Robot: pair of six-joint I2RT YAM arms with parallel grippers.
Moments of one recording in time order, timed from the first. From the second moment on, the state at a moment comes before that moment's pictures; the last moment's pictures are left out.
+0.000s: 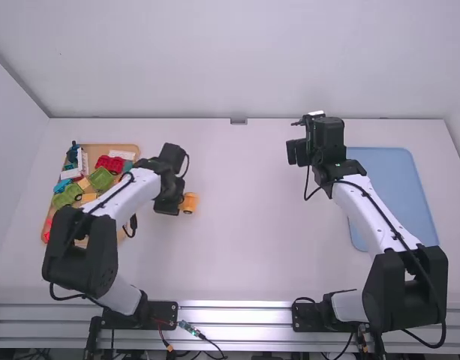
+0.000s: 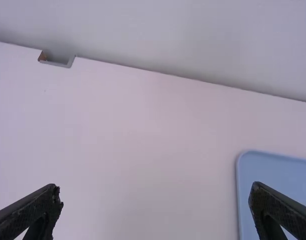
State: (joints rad) left arm -0.21 1.64 1.06 -0.81 -0.09 -1.70; right arm 0.18 1.49 1.08 -0.26 0.11 -0.11
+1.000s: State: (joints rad) left arm -0.54 1.80 1.07 -0.68 -0.10 -1.94; right arm 0.18 1.49 1.08 -0.27 0.09 -0.08
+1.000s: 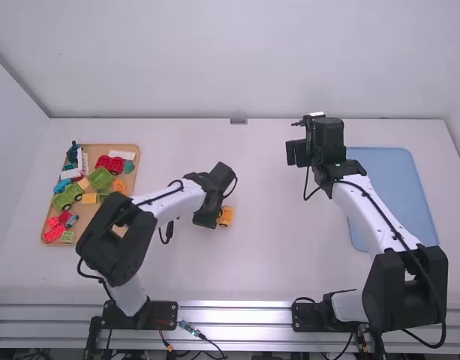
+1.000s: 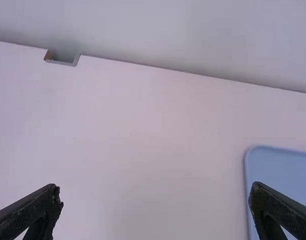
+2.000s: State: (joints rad) left arm -0.54 1.85 1.07 -0.62 -0.10 -1.77; right arm 0.18 1.49 1.08 -0.29 0.08 -0.08
